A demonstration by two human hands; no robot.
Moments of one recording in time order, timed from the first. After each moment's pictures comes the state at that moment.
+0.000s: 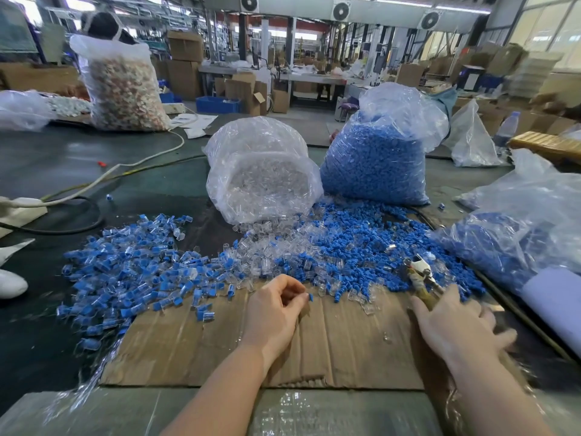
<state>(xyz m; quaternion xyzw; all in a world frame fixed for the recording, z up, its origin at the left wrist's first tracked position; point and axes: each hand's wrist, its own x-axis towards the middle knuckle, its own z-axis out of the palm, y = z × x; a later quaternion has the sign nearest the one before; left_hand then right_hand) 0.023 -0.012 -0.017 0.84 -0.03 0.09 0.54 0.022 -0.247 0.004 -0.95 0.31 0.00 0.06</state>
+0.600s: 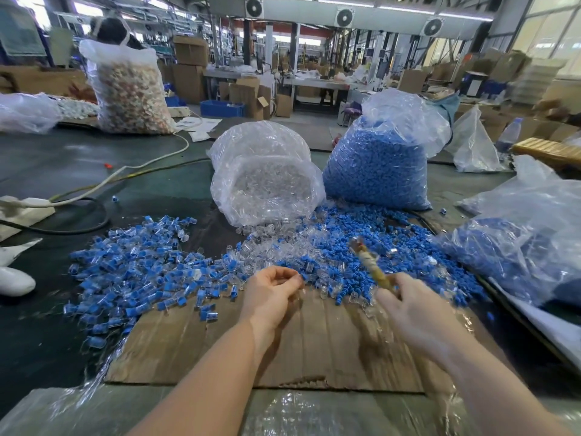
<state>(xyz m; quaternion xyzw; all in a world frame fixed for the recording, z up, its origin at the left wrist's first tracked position) 0.033 -0.006 0.005 0.63 0.12 -0.03 0.76 0.008 -0.197 0.047 -0.97 0.03 0.00 0.24</state>
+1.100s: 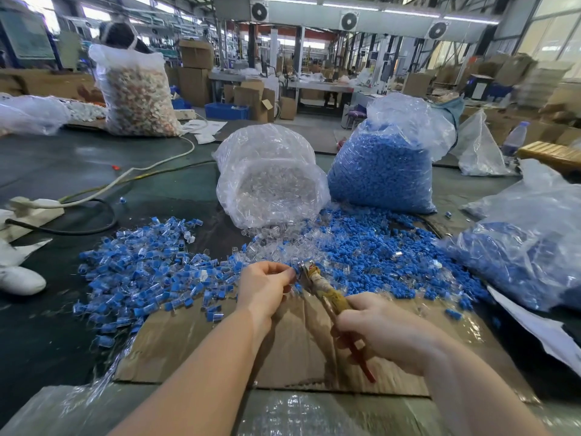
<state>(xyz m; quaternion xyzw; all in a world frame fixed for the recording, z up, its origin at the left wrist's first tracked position) 0.047 0.006 0.013 0.68 0.16 0.02 0.71 0.001 -0.158 0.052 -0.84 0.00 0.25 0.48</state>
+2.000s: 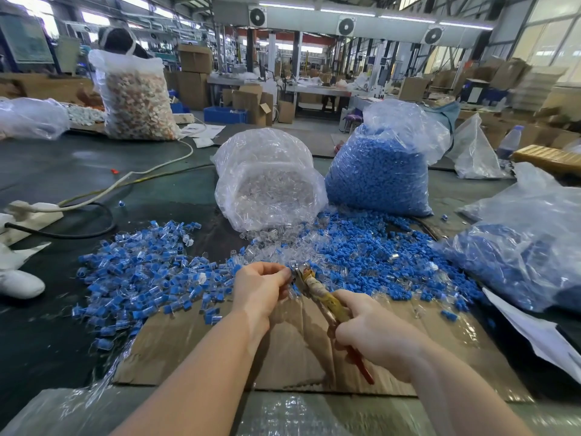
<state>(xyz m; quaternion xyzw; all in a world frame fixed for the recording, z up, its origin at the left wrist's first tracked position) 0.048 0.007 0.016 0.66 0.19 0.04 0.73 -0.001 -0.153 0.049 -0.87 -0.04 0.22 0.45</state>
